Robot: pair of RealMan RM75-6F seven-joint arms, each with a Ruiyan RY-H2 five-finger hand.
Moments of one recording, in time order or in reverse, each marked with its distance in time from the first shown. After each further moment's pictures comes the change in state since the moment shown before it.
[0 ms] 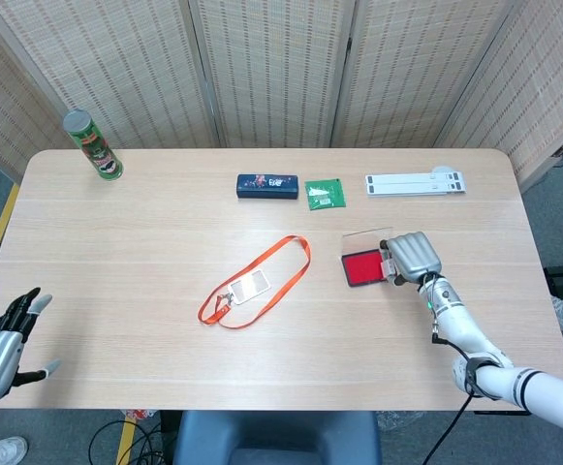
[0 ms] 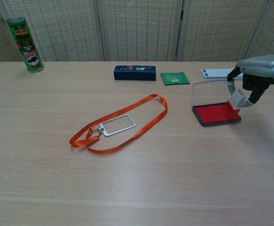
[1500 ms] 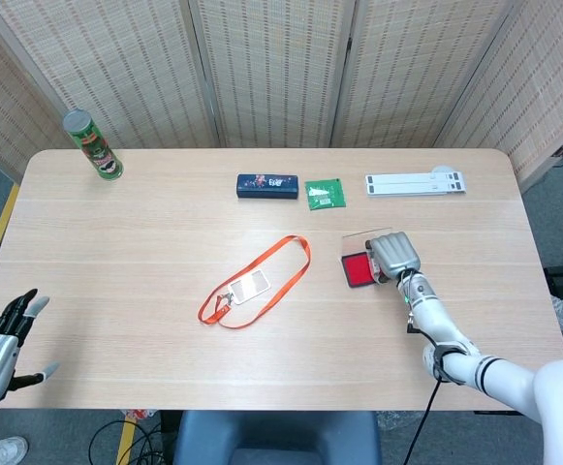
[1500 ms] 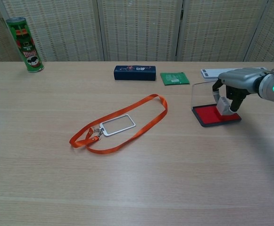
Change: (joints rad) left arm 0.017 0.008 0.009 -0.002 0.036 0.040 -0.013; right arm 0.086 -0.156 -0.029 0.192 0.082 -0.042 -0.023
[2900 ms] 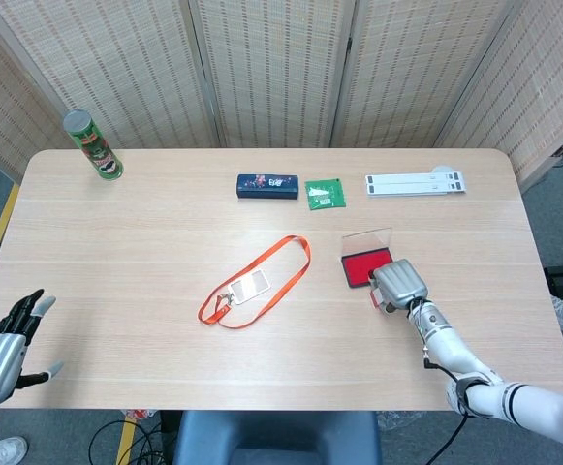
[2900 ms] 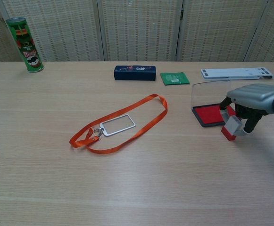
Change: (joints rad) left arm -0.010 -0.019 -0.004 -0.005 -0.017 -0.024 0.044; right arm -0.105 0.085 -0.099 -0.180 -0.152 0.071 0.031
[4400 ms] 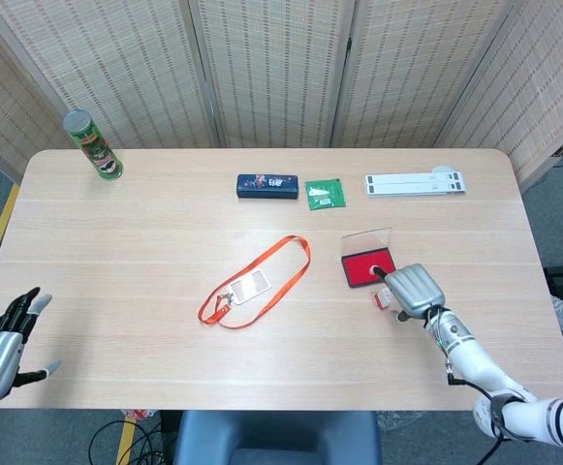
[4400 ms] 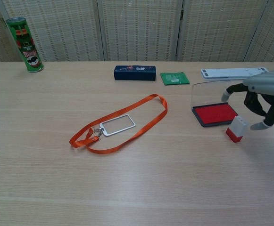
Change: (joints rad) left arm 0.001 0.003 -0.008 0.004 -0.014 0.004 -0.009; right arm -0.029 0.261 -0.029 -0.375 0.023 0.103 -0.069
